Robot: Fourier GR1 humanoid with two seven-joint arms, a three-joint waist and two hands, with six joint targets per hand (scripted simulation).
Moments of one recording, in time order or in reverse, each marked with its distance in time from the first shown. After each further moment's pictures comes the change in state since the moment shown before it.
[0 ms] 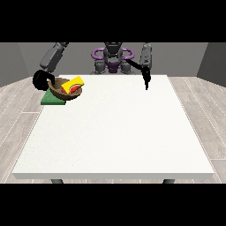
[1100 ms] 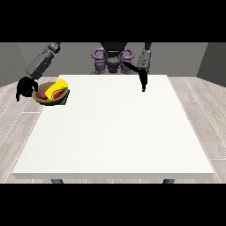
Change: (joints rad) left arm 0.044 -0.005 -0.091 -0.435 -0.108 0.057 0.106; right arm -0.128 -0.287 -0.137 0.233 -0.081 0.255 -0.130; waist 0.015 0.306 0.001
